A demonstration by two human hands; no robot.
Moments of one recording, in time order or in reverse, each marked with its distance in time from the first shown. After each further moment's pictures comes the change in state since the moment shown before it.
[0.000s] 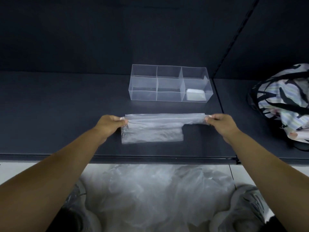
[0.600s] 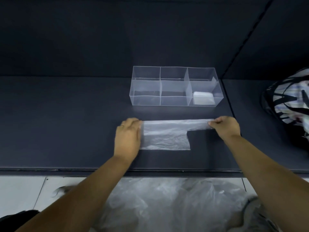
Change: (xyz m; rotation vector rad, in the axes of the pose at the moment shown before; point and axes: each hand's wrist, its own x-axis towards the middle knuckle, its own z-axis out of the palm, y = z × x) left_hand -0.006 -0.004 0.064 0.621 0.403 0.715; right_hand 0.038 0.004 0.024 -0.296 0.150 0.066
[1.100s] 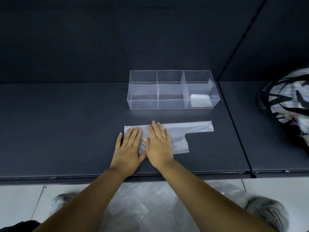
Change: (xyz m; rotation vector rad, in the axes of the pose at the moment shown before) left_hand -0.028 -0.025 0.020 0.350 -0.459 0.086; right_hand -0.114 -0.078 0.147 -0.384 -0.134 -0.659
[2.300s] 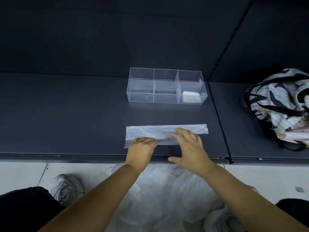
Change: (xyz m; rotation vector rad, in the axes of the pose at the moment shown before) left_hand -0.041 0.074 -0.024 -0.233 0.285 0.189; right_hand -0.101 0.080 -0.089 -0.066 -0.077 -0.116
